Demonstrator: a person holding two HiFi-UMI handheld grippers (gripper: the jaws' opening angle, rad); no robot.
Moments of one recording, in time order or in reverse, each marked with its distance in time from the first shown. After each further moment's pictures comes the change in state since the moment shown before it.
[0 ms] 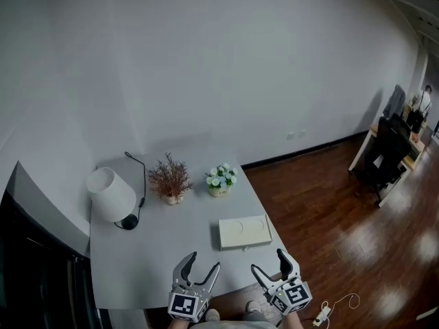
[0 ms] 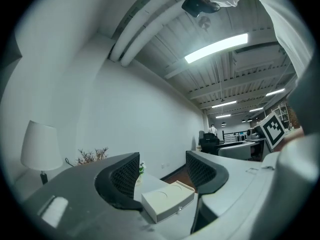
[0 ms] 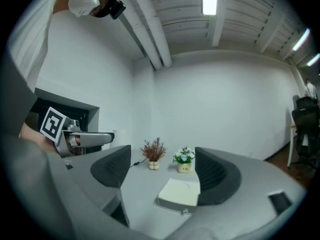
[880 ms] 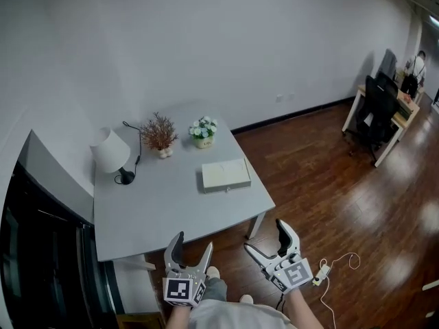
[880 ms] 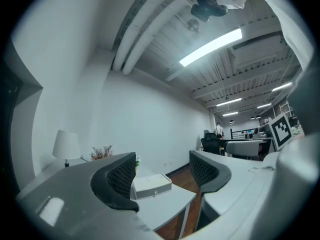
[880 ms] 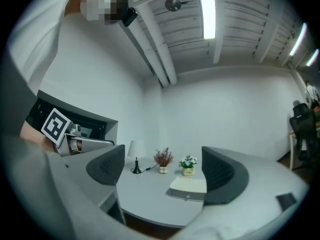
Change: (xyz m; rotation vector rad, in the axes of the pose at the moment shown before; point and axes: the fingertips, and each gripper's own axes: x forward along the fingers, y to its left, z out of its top) left arm -0.137 -0.142 0.014 0.008 -0.004 0.104; right arm -0.194 0.044 0.022 -0.049 -0.157 0.050
